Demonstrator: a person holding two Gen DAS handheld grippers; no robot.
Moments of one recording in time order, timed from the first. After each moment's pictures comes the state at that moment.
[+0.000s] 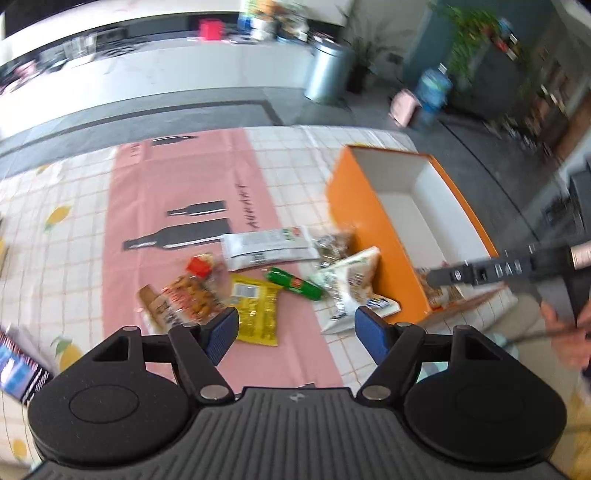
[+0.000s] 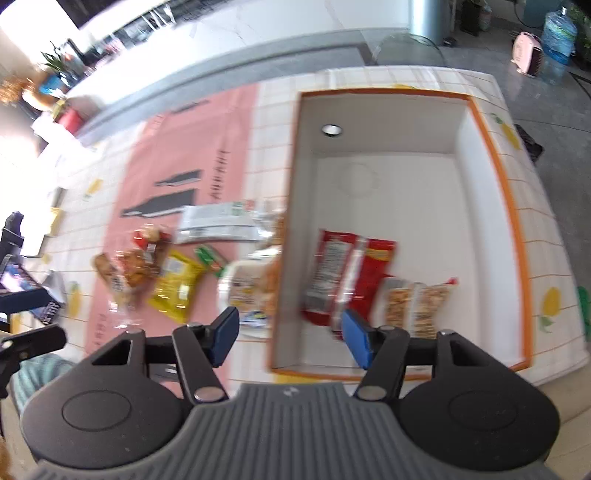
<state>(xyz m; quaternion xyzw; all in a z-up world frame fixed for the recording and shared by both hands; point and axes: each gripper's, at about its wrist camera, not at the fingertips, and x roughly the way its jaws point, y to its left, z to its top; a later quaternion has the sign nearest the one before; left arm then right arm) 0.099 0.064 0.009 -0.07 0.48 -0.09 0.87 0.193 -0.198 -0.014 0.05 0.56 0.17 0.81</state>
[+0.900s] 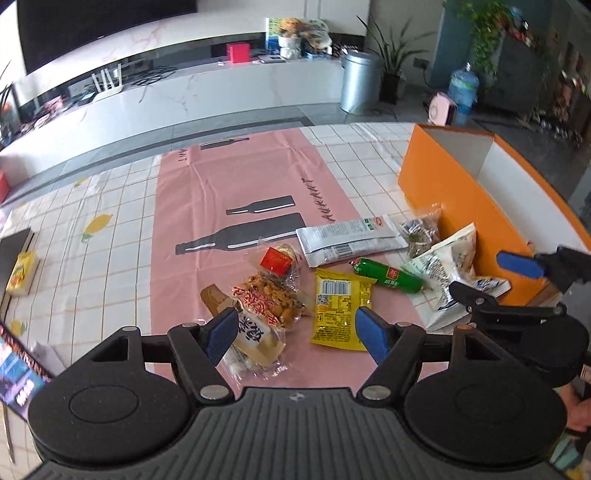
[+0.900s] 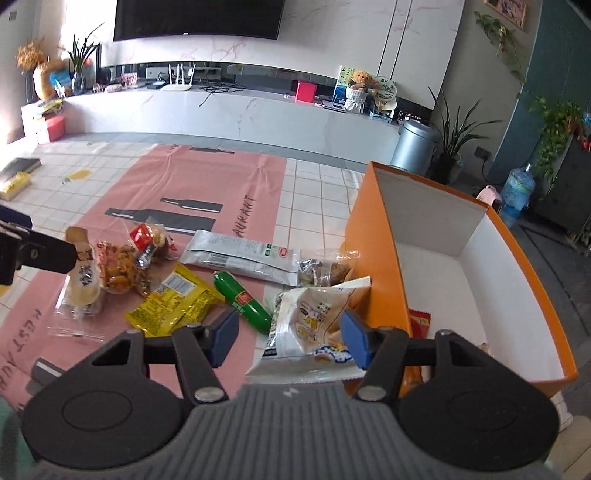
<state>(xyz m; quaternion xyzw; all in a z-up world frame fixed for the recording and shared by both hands) 0.108 0.098 -0.067 0.02 0.44 -0.05 0.90 0.127 -0.069 -0.102 -0.15 0.35 0.09 0.92</state>
